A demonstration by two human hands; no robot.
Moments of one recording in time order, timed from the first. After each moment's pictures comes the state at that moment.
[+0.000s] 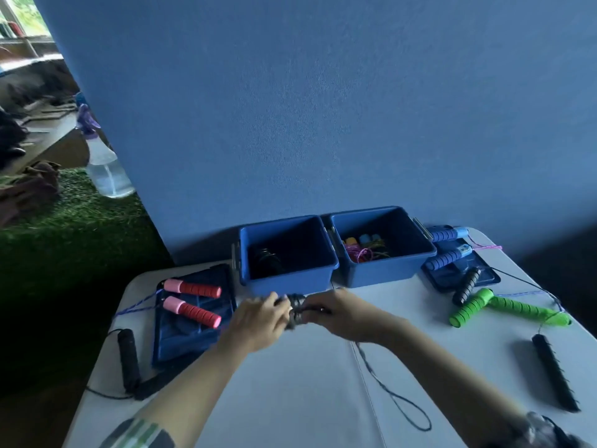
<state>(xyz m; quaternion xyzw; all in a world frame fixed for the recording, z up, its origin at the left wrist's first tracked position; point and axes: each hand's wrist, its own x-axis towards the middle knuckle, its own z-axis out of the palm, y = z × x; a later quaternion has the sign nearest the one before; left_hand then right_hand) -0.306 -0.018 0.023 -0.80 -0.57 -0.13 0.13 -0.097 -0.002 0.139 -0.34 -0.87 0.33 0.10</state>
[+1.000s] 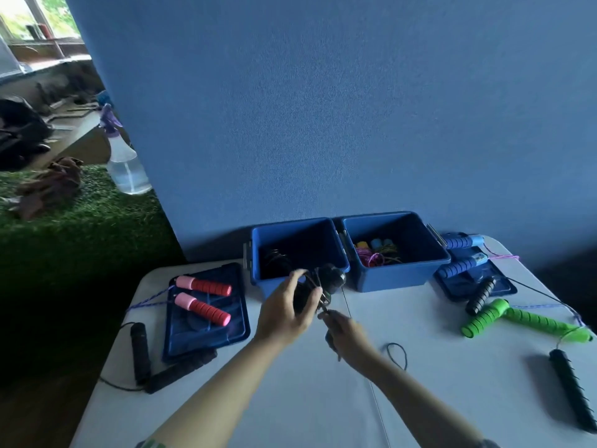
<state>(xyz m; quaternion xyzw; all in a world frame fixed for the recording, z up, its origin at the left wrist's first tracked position) -0.256 -0.028 0.063 -0.63 -0.64 -0.42 -0.12 -0.104 -0.006 0.040 -0.54 -0.69 0.45 0.17</state>
